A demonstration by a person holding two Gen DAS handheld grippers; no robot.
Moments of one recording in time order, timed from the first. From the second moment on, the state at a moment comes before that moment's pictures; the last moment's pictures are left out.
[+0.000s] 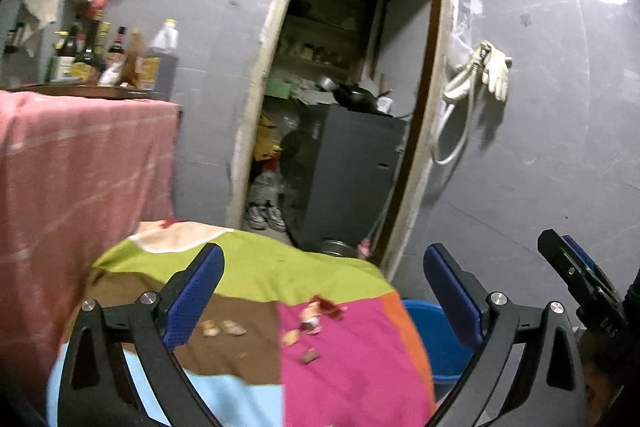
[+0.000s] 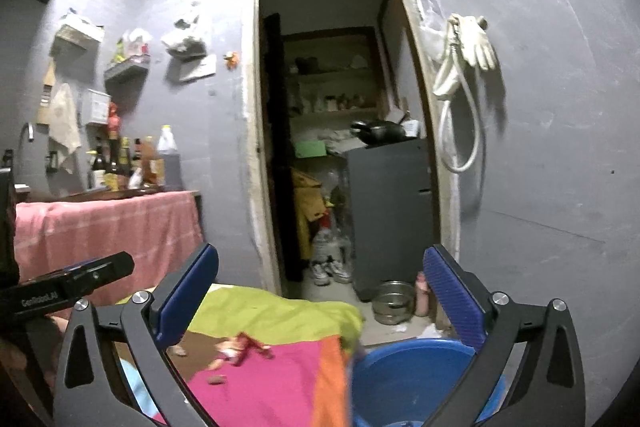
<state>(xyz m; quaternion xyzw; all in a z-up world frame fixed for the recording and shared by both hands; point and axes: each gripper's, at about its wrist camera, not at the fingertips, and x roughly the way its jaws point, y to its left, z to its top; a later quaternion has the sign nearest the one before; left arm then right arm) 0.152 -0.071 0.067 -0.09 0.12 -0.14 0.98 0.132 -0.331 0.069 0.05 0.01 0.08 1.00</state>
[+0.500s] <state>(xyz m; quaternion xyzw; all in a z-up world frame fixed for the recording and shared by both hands) 0.096 0.002 0.008 -0.08 0.18 -0.06 0.98 0.116 -0.266 0.035 0.02 0.05 0.13 0.99</state>
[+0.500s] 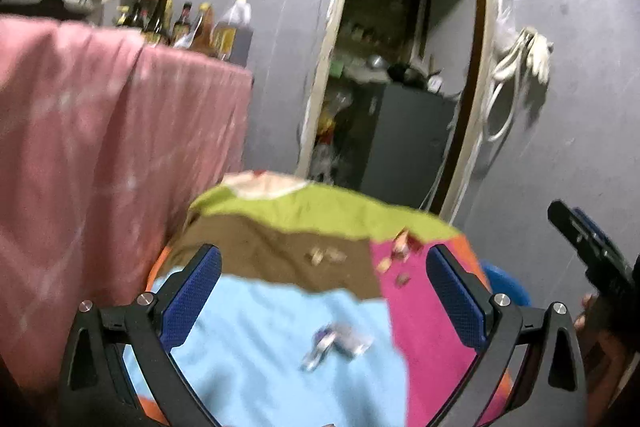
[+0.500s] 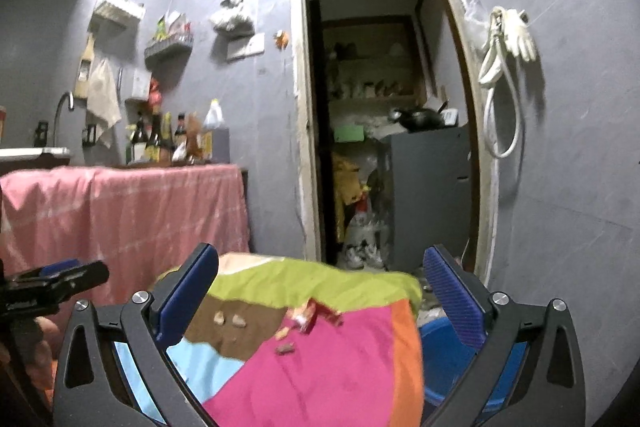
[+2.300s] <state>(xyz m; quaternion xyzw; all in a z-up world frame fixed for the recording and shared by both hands) 0.166 -0.017 -0.074 -0.08 0.39 -0.09 0.91 0.265 -0.200 -0.080 -0.06 0.34 0.26 0.90</state>
